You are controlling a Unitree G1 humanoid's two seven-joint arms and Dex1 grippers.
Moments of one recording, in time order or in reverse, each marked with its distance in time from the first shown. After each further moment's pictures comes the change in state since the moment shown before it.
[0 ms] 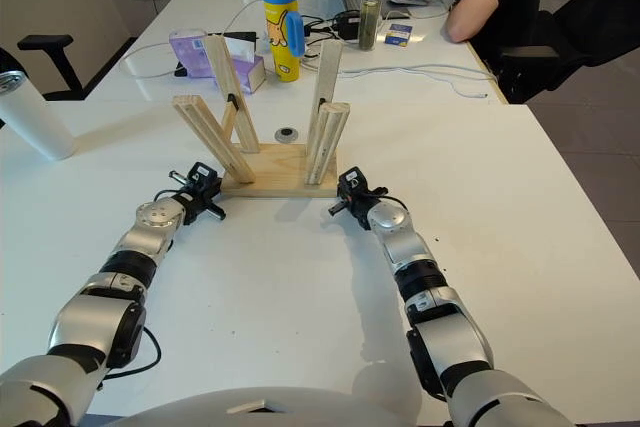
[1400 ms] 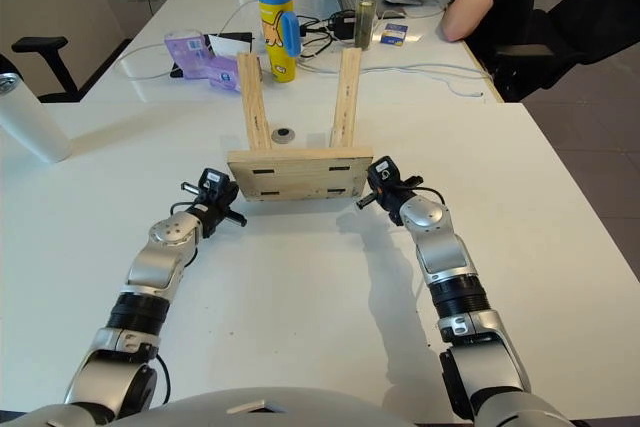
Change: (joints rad) left arm 0.245 -0.120 0.012 -0.608 -0.084 0.410 0.120; right arm 0.094 -0.108 -0.053 -0.230 -0.022 0.096 0.001
